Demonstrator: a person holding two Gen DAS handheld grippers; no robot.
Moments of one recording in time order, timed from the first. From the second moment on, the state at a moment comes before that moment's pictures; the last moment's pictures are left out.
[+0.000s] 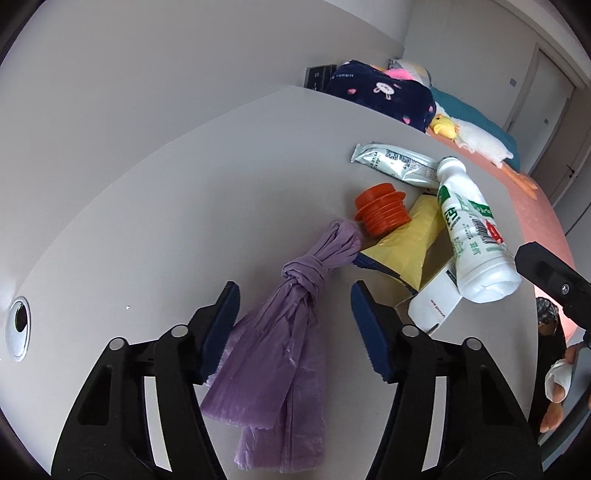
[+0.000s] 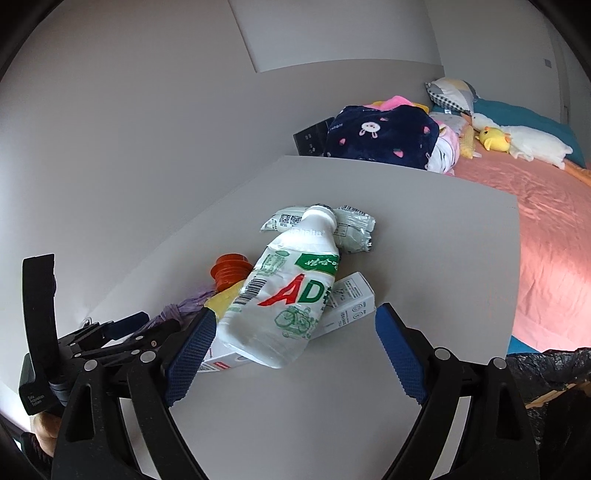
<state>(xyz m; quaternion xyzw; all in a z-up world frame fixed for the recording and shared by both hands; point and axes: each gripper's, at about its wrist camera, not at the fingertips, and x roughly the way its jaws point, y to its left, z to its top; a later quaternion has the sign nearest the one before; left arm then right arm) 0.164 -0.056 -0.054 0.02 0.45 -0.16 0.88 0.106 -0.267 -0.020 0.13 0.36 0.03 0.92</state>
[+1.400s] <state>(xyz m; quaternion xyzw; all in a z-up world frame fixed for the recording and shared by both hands) 0.149 -0.051 -0.020 -0.01 0.38 -0.21 0.90 0.113 -0.257 -0.016 0.12 0.32 0.03 0.94</state>
